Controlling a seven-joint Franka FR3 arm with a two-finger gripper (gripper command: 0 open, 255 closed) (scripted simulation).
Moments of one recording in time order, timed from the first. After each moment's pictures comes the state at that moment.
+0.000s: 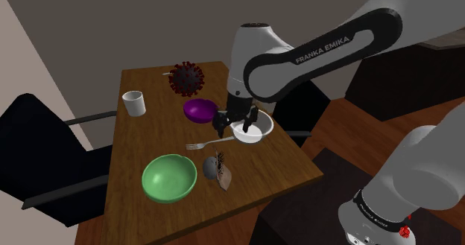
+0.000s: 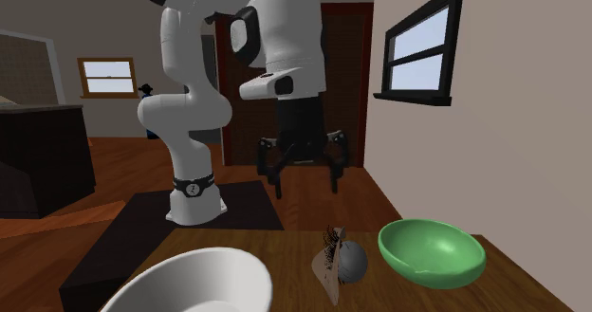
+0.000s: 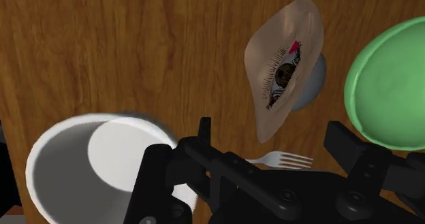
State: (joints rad) arm 0.04 -0.17 0.40 -2.38 0.18 2.29 0.60
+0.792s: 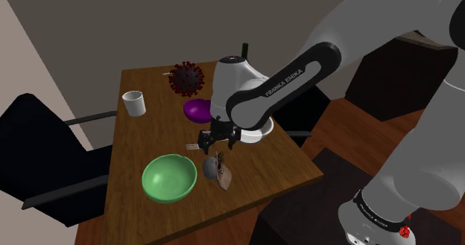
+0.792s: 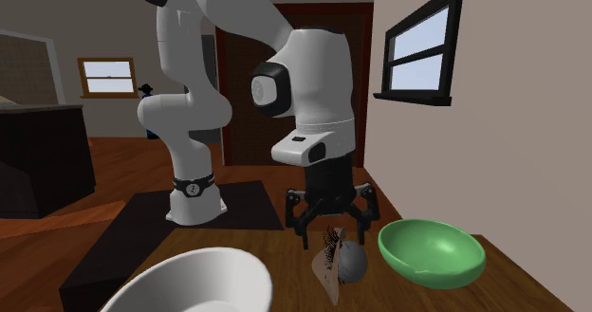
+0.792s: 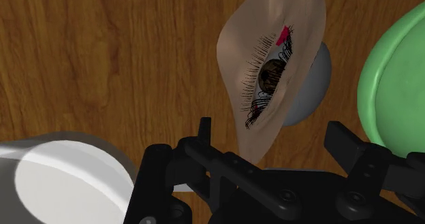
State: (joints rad) arm 0.06 0.12 0.43 -2.32 0.04 2.49 0.77
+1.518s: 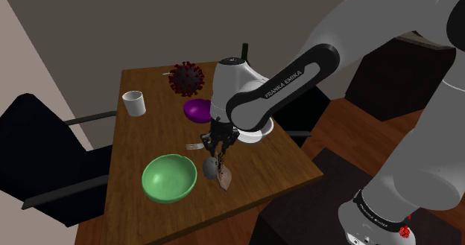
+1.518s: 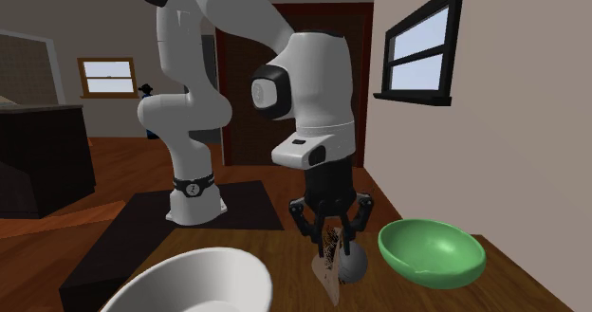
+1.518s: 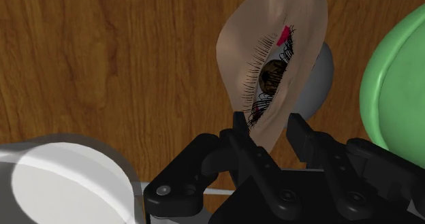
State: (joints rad) arm 0.06 0.13 0.43 -2.32 0.03 2.50 0.77
